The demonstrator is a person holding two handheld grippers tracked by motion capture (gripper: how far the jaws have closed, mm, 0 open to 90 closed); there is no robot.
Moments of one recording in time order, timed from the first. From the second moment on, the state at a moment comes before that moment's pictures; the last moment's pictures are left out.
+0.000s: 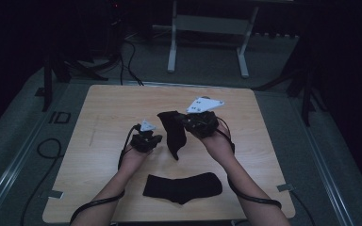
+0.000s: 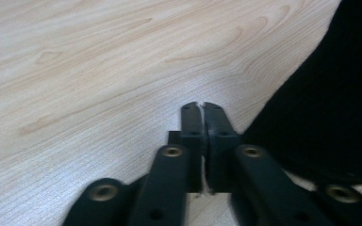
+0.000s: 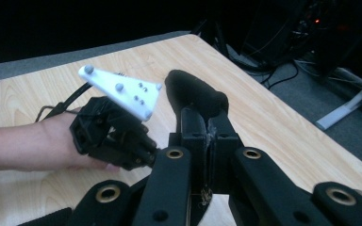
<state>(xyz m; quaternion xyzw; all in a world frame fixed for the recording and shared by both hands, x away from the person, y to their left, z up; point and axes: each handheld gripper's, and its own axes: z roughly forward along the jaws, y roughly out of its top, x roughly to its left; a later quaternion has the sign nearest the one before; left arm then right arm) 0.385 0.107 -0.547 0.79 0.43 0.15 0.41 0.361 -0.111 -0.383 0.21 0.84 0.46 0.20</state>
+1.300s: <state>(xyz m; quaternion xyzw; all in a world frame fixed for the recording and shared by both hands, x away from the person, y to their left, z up) 0.351 0.112 -0.530 0.76 0.32 0.10 0.56 0.347 -0.110 -0.340 0.18 0.83 0.47 0.24</state>
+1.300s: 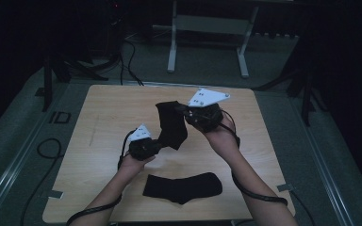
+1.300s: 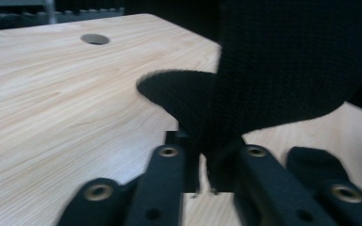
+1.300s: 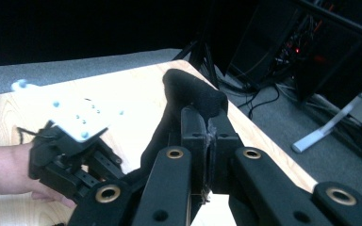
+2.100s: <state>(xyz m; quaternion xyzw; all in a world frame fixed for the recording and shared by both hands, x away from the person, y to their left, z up) 0.347 0.159 -0.525 0.82 0.41 0.08 0.38 0.357 -0.145 -0.438 0.27 0.84 0.44 0.17</state>
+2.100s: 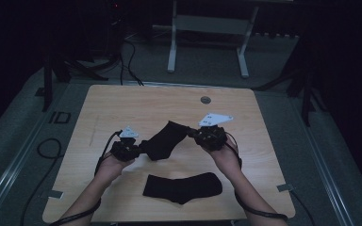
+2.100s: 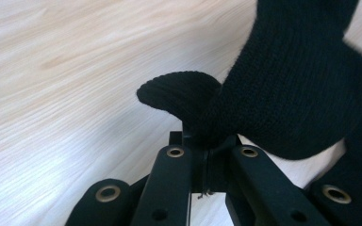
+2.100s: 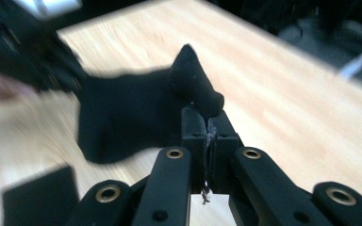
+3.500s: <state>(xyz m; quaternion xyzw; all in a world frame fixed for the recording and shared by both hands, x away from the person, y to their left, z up) 0.388 0.142 -0.512 0.83 0.46 0.01 0.30 0.417 -0.174 -0.523 0.38 0.84 0.36 0.13</state>
